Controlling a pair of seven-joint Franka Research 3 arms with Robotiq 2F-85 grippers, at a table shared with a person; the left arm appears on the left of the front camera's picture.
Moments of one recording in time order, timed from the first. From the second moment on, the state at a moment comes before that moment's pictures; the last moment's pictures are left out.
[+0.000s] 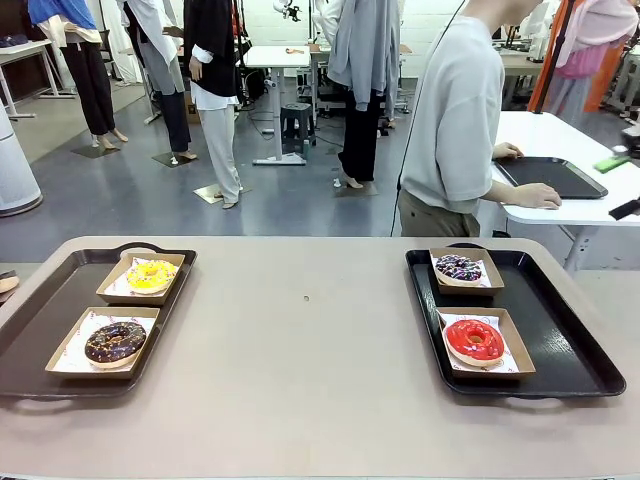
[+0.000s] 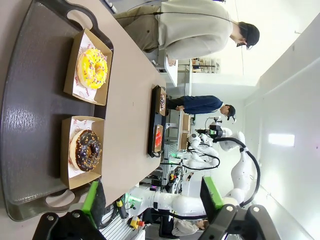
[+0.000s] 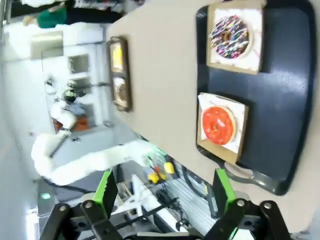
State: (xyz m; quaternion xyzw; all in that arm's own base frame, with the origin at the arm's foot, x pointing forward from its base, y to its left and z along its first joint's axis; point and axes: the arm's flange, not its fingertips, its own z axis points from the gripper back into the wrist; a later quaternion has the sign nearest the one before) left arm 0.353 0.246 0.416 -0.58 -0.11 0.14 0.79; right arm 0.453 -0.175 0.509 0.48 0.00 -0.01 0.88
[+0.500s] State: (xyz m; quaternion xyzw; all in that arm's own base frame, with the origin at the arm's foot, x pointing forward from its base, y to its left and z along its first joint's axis) left arm 0.353 0.246 0.416 -0.58 -0.11 0.14 0.79; right arm 0.391 -0.260 0.421 0.57 -0.05 -0.09 0.81
